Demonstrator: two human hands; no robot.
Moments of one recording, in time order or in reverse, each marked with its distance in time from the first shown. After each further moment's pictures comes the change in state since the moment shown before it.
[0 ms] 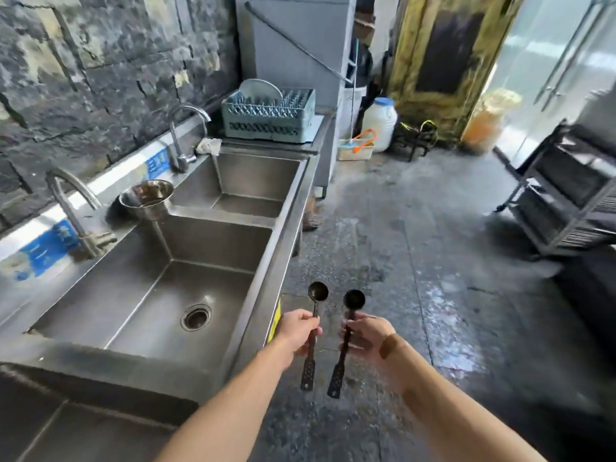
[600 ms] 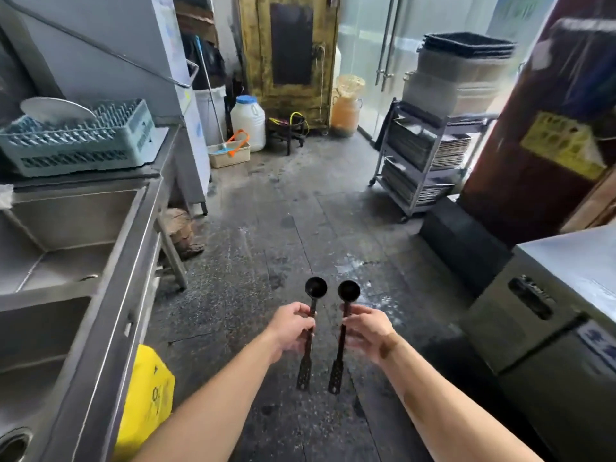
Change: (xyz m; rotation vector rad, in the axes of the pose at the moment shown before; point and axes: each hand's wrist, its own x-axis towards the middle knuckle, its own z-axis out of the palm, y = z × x) left_hand 0.053 0.121 0.305 0.242 -0.452 0.070; right_hand 0.020 -0.101 -0.305 0.169 0.278 -0.174
